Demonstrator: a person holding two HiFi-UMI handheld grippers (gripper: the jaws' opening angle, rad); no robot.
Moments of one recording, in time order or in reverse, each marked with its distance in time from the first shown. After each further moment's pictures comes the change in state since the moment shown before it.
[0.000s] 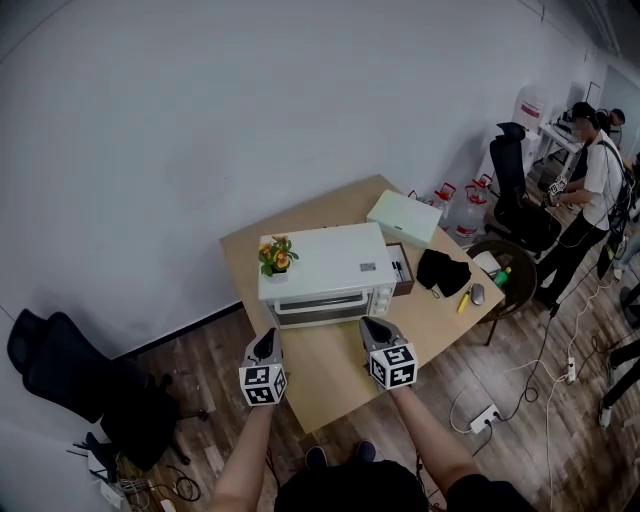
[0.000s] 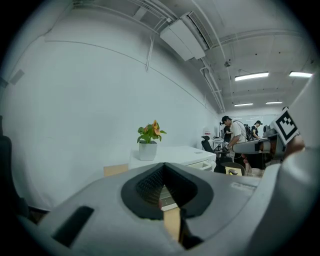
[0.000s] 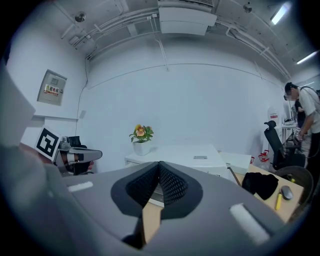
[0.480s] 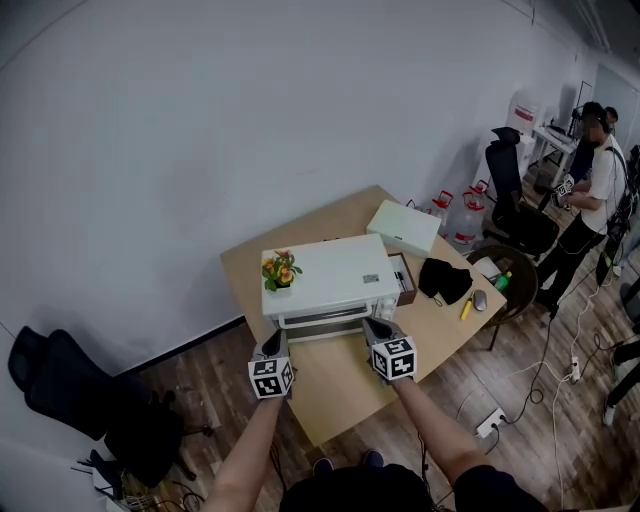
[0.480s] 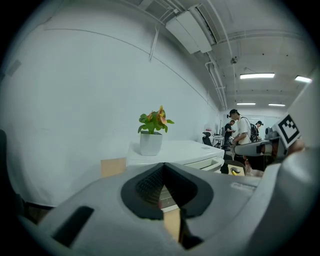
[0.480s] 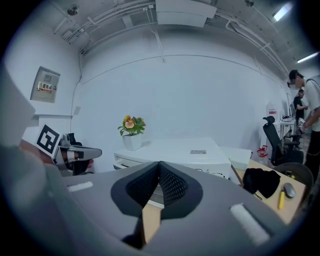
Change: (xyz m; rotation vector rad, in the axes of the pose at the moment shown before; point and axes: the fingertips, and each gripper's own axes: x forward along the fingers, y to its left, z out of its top) left arm 0.053 0.021 -0.018 -0.042 0.079 -0.010; right arm 0.046 -0.024 -0.016 0.015 0.064 -0.028
